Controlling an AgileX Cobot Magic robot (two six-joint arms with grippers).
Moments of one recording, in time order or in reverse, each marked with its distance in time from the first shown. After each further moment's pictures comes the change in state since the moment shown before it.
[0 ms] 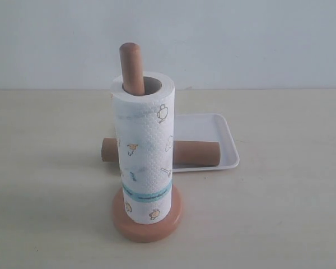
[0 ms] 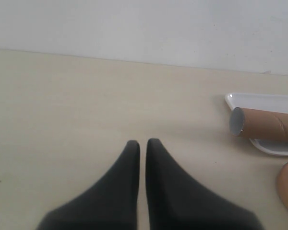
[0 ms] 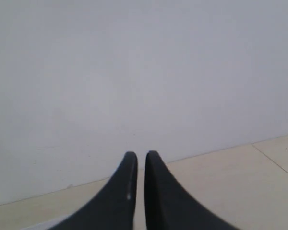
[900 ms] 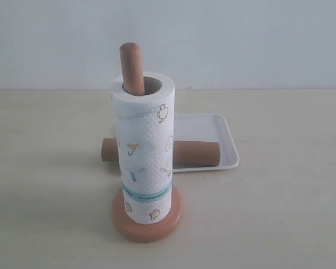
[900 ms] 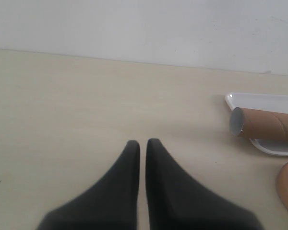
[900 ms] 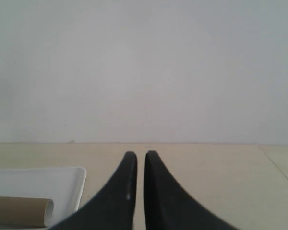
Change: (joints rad) left arm 0.000 0.000 0.000 0.000 0.000 0.000; right arm -0.015 0.000 0.035 0.397 0.032 -0.590
